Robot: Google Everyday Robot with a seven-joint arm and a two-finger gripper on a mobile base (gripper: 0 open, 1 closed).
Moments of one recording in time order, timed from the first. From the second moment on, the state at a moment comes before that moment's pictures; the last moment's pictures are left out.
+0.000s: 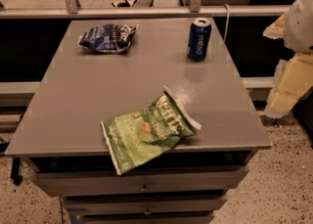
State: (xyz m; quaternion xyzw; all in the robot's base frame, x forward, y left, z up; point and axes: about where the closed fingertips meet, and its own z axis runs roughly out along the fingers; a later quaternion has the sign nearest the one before) arm 0.438 -0.217 0.976 -0.60 0.78 -0.03 0.16
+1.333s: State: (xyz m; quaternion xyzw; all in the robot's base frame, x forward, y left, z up) arm 0.546 -0.147 0.955 -0.62 0.73 0.00 0.28
